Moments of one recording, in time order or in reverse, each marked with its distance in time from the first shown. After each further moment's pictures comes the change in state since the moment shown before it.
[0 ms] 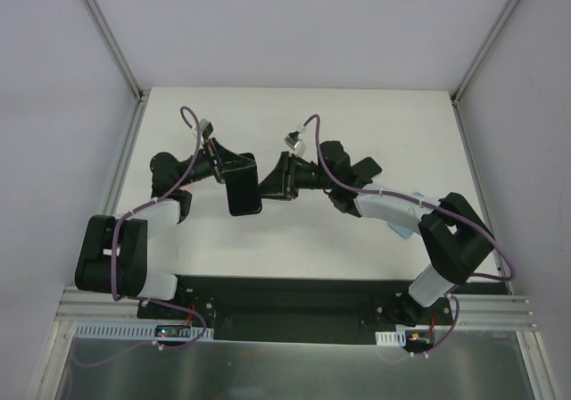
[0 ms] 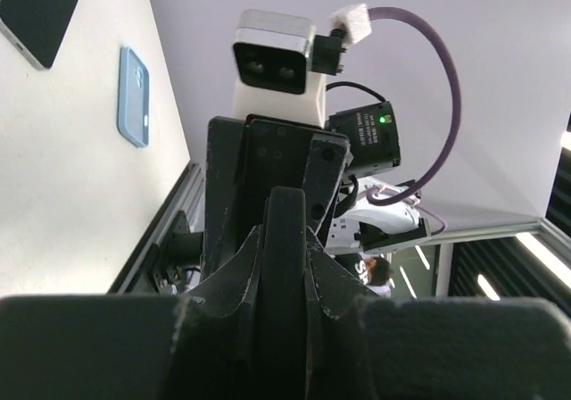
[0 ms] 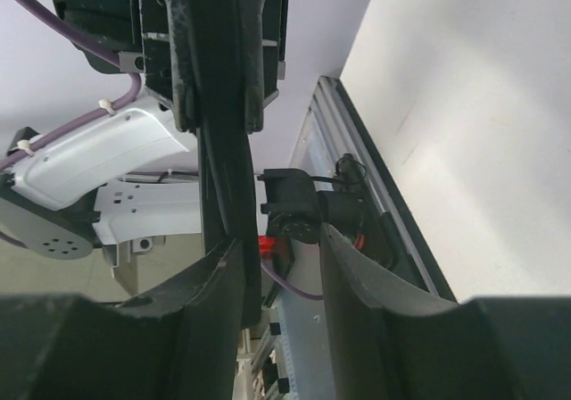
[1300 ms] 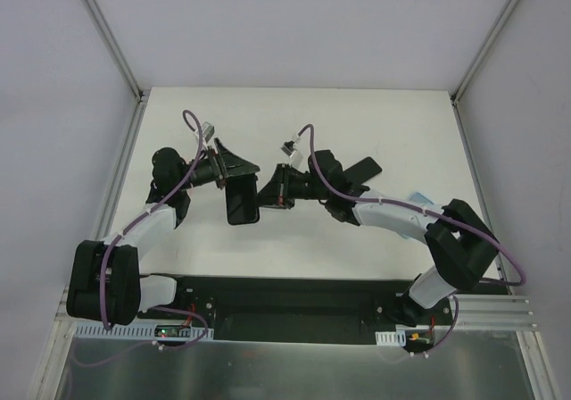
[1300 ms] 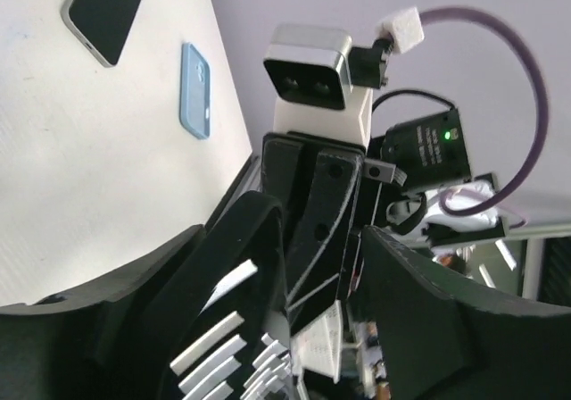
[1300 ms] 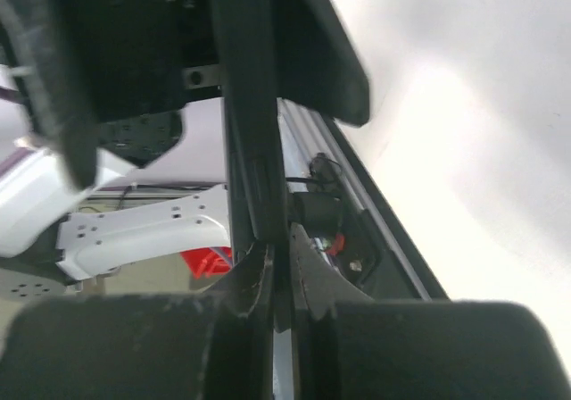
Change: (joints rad) left arm -0.004 -0.157 0.000 -0.381 -0.034 0.359; right arm 0.079 -0.022 -0.018 -0.048 0.119 -0.025
